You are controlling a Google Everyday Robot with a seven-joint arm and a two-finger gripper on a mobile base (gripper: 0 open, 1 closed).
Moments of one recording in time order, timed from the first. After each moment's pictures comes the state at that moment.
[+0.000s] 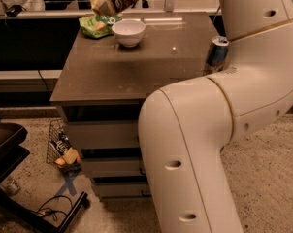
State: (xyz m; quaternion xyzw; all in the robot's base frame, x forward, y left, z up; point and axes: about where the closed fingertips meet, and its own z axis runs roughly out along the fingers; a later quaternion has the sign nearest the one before) arm 0.755 -0.007 1.124 -0.44 0.79 0.01 0.42
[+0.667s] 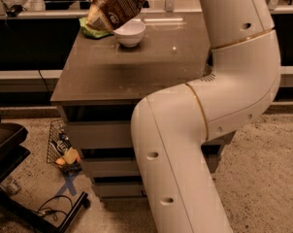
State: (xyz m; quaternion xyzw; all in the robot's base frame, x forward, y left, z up) arm 0.735 -0.004 1.093 -0.44 0.82 -0.01 0.37
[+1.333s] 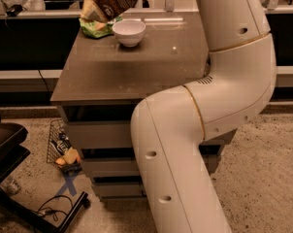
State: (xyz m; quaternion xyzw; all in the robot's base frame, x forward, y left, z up) arm 0.742 0.013 1.110 -0.44 0.80 -0.01 0.41
